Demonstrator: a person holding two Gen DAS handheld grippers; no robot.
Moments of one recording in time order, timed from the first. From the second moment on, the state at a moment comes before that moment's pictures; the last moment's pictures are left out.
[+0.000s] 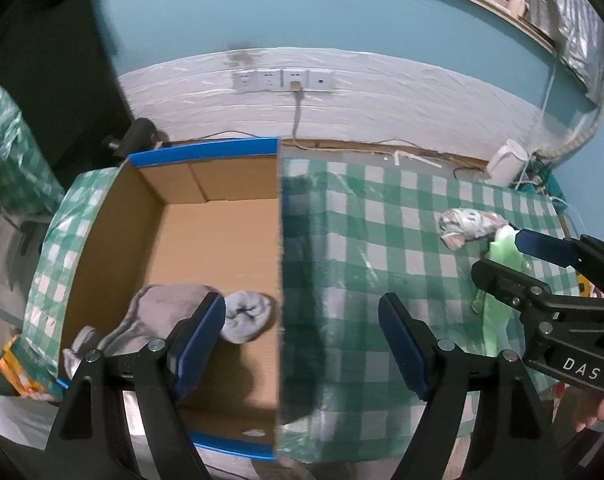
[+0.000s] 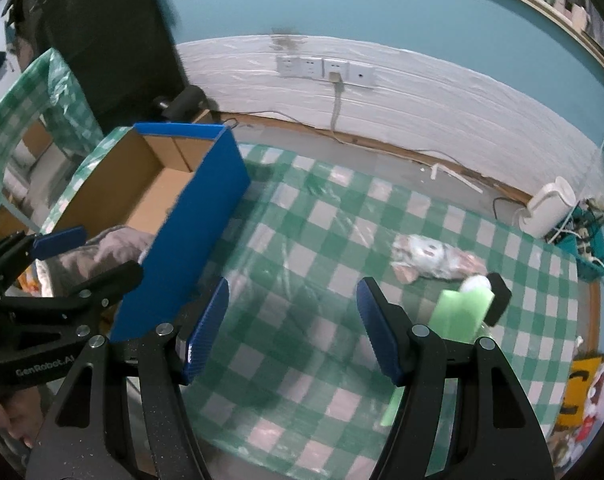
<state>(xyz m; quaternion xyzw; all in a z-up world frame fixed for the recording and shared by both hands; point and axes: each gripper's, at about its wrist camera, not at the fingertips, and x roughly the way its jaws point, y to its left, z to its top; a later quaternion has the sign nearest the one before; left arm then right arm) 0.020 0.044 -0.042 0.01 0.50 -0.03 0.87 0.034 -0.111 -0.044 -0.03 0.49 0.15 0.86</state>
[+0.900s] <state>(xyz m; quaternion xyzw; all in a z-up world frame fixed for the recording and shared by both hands) 0.018 -0.079 -0.095 0.10 0.54 -0.10 0.83 -0.001 -0.233 -0.097 0.00 0.53 0.07 0.84</state>
